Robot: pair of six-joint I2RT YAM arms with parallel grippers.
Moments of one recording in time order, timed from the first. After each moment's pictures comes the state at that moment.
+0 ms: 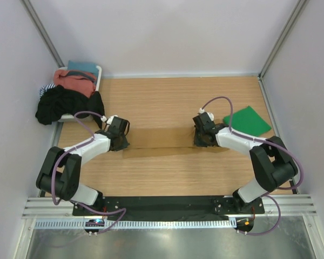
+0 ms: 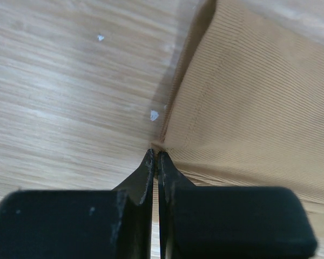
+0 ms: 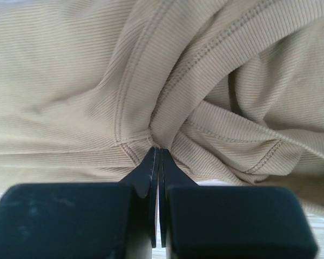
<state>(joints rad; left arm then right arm) -0.37 1.45 0.74 -0.34 -0.26 -0.66 0.50 1.54 0.86 -0.37 0.17 0.56</state>
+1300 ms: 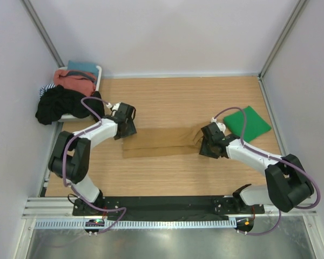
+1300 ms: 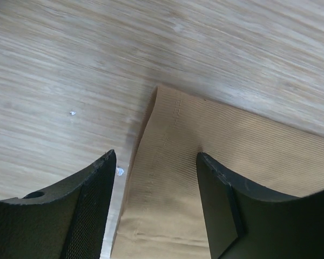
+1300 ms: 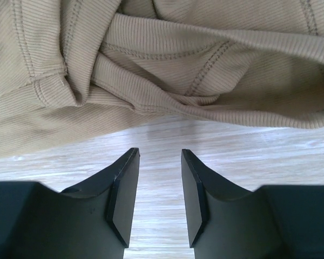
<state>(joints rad) -0.38 1.65 1.00 -0.42 -0.31 -0.65 0.50 1.32 0.67 -0.45 0.19 0.71</state>
